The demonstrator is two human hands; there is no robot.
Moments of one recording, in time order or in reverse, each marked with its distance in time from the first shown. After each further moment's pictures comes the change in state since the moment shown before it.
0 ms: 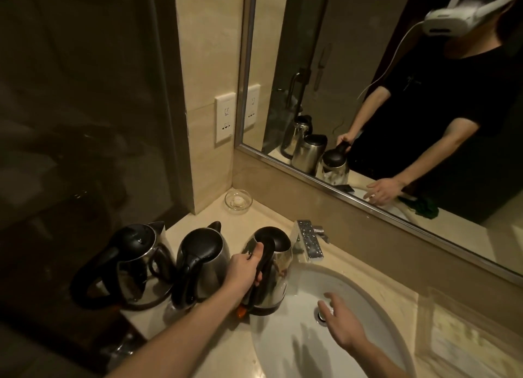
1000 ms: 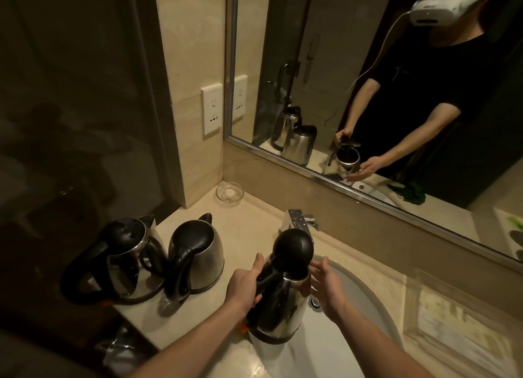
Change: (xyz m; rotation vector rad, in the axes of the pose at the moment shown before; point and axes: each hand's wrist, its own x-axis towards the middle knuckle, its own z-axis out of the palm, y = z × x) left_hand -0.038 -0.033 0.025 -0.061 -0.104 -0.082; right_hand 0.003 -0.052 -0.022 1.196 -0.120 0.200
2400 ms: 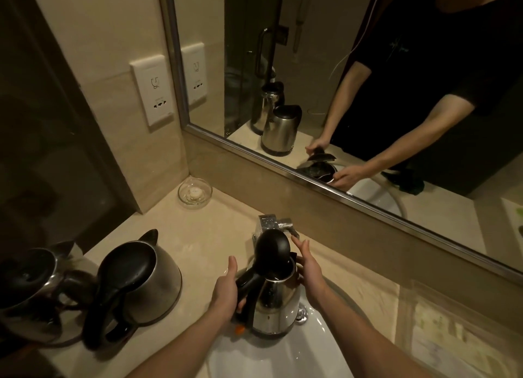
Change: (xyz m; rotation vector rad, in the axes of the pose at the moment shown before) left_hand 0.121 -0.018 0.068 -0.080 0.108 -0.241; right_hand 0.089 -0.052 -0.018 -0.135 0.003 0.009
